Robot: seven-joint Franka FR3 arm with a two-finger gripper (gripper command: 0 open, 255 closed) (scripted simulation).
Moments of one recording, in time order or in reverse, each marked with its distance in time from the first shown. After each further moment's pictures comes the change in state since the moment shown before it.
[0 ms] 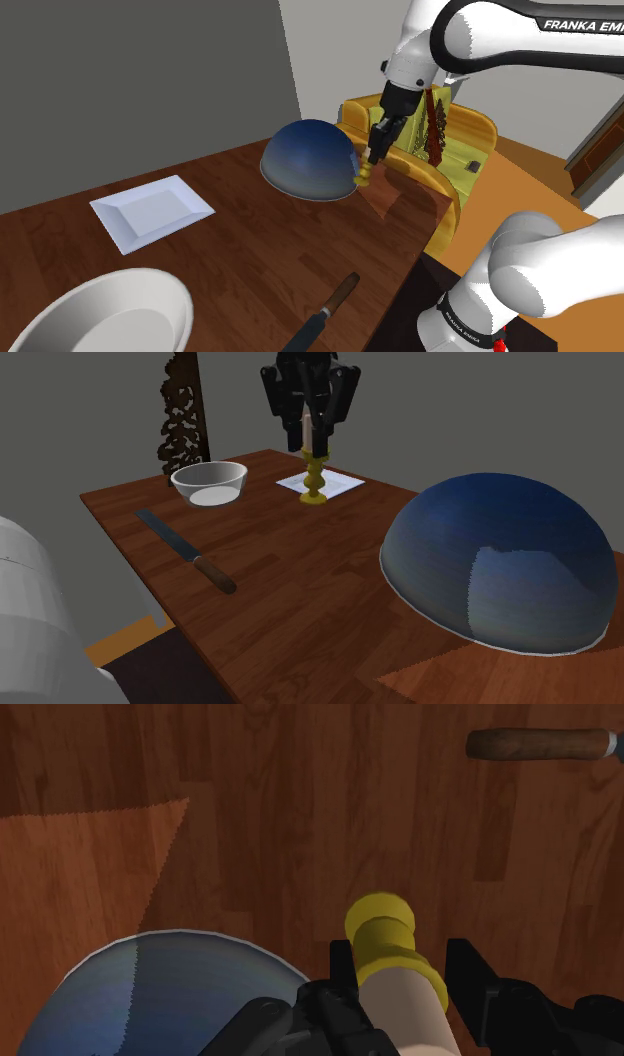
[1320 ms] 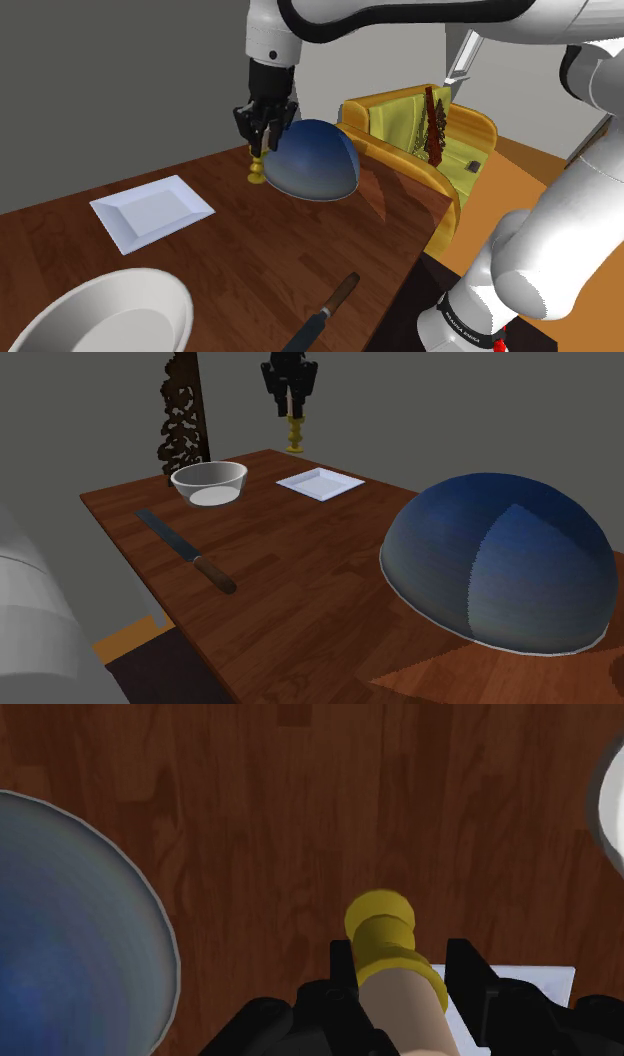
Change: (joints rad) arm 0.081 0.653 0.306 0.598 -0.027 0.053 0.406
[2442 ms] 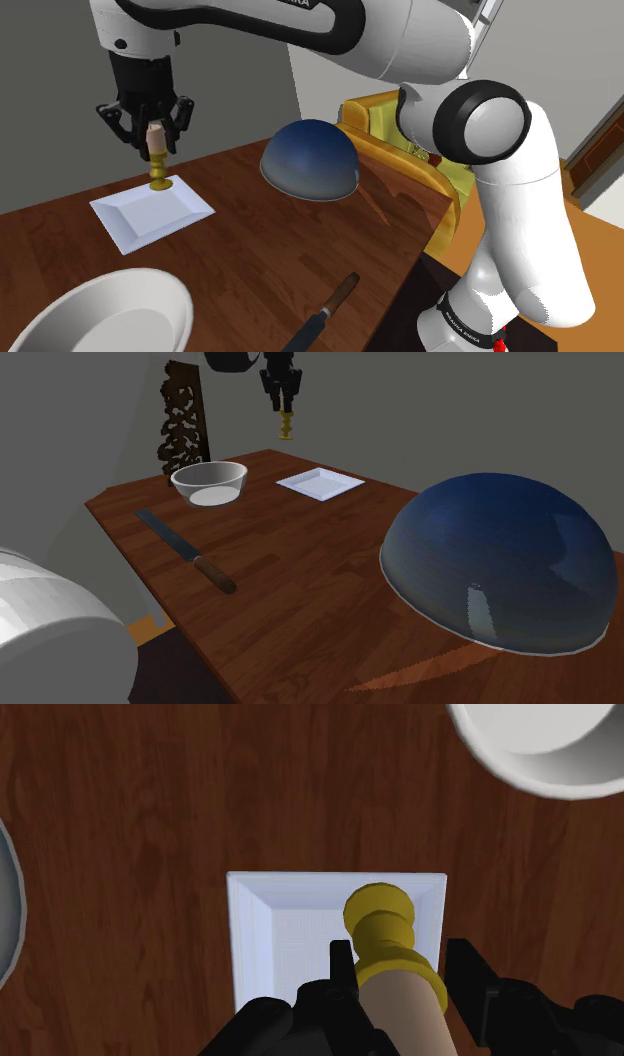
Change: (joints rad) arm 0.289 0.711 0.045 0.926 -0.273 -0.265 0.243
